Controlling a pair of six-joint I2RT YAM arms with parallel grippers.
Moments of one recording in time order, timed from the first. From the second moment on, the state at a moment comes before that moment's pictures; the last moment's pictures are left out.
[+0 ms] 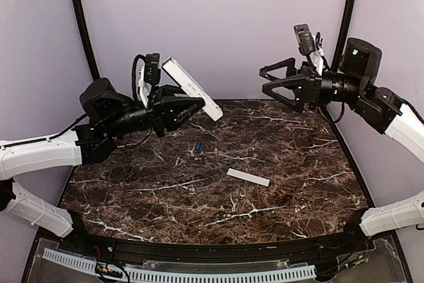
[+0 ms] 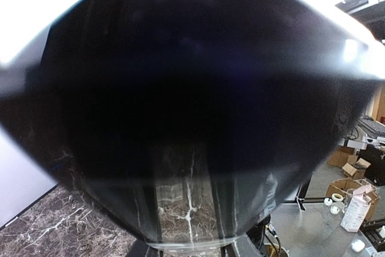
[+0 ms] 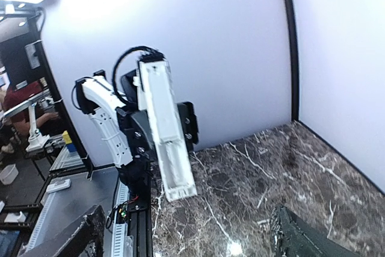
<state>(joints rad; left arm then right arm) -0.86 1.25 0.94 0.61 0.54 -0.26 0.67 1.11 1.24 -0.16 -0.75 0.18</state>
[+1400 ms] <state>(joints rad) -0.90 1.22 0.95 0.52 0.58 -0.17 0.94 1.43 1.45 -0.31 -0.72 -0.16</state>
